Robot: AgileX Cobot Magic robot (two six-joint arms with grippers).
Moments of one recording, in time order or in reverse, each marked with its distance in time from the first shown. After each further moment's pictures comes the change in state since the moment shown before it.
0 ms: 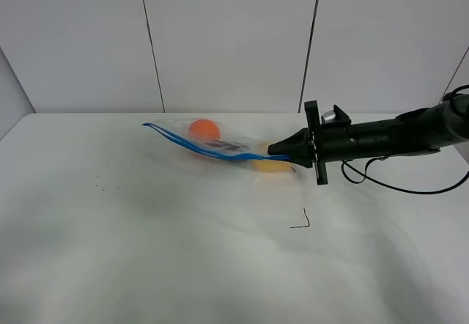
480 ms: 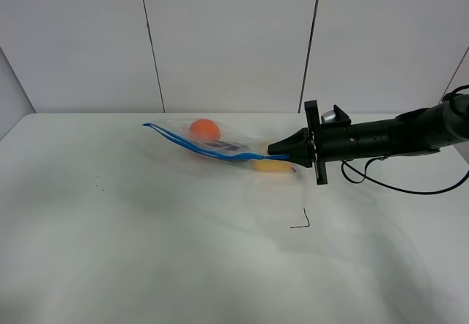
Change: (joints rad) left arm 0.000 0.334 -0.275 0.009 -0.094 0.133; right arm 0.000 0.000 0.000 0.003 0.000 0.000
